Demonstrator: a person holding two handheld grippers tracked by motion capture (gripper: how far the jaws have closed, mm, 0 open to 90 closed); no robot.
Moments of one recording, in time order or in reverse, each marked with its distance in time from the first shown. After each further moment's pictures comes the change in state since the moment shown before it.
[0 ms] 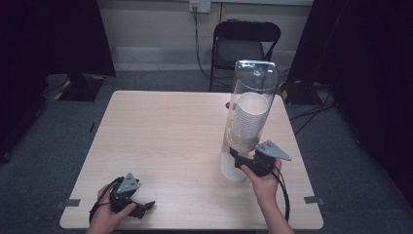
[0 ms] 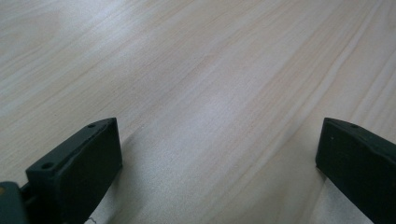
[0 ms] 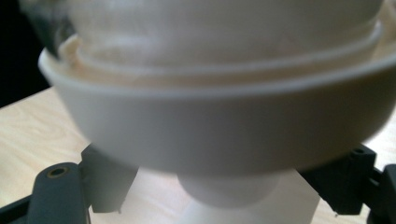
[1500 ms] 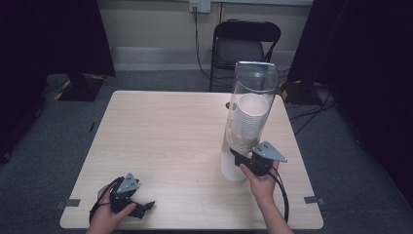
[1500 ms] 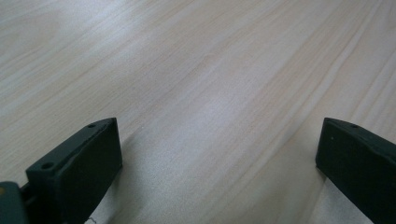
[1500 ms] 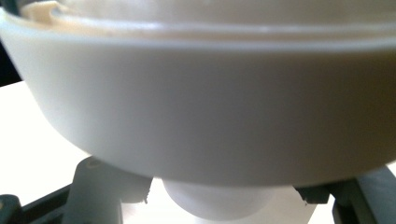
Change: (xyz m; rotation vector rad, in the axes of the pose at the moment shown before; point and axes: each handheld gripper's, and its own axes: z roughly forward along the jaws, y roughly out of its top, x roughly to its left) left arm 0.000 0.000 0.000 0.000 0.000 0.000; right arm -0.002 -0.008 0.009 -0.039 -0.011 -0.098
